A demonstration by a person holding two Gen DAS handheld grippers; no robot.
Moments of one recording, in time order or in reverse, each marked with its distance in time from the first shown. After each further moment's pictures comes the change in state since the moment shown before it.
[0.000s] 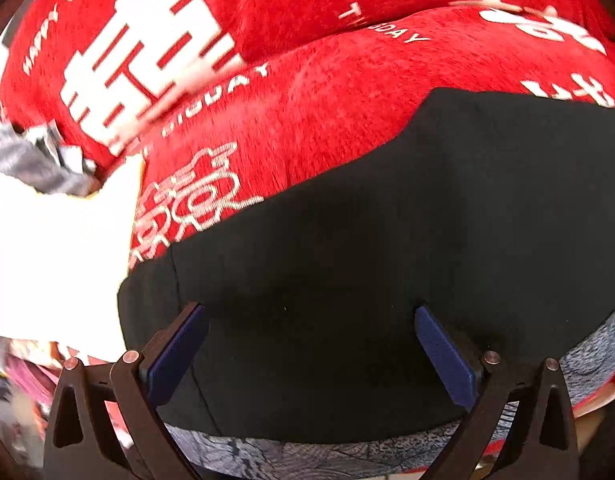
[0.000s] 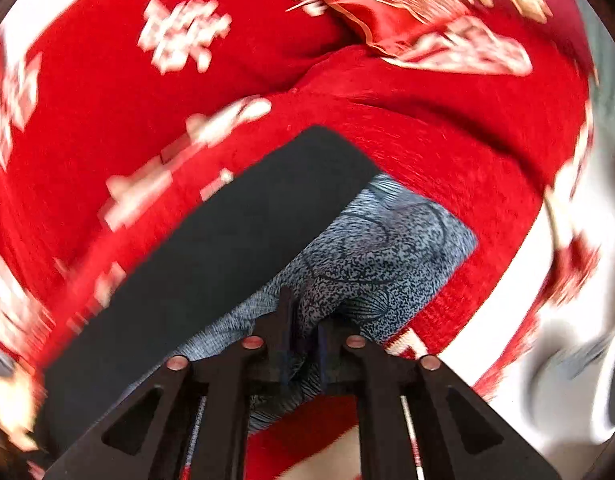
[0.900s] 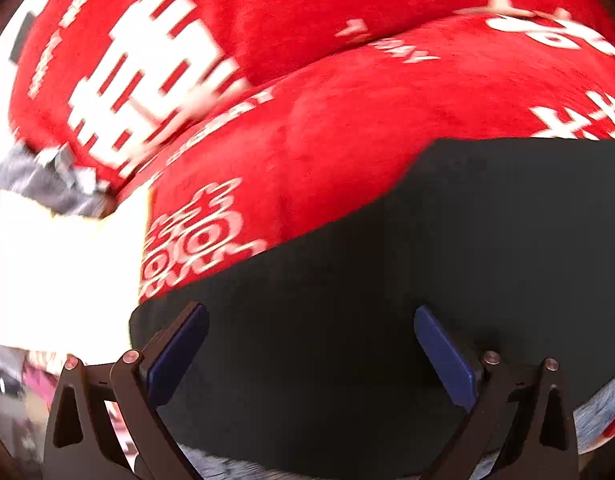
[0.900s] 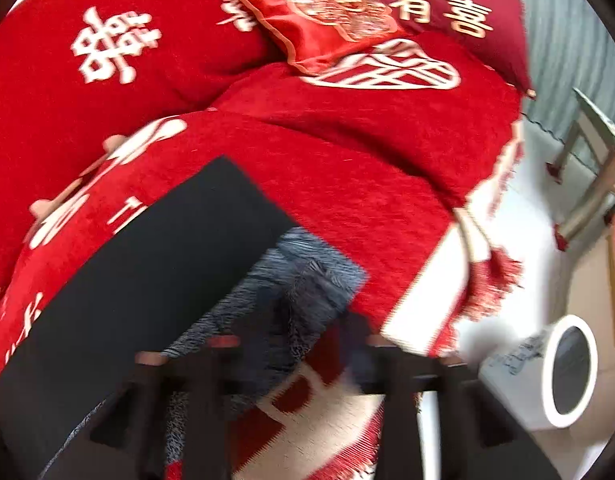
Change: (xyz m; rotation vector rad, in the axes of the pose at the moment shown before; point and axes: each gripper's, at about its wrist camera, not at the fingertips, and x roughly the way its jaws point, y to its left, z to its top) left arm -0.013 -0.004 0.028 -0.004 -0.037 0.105; right arm -0.018 -0.007 0.011 -0.032 -0.094 -0.445
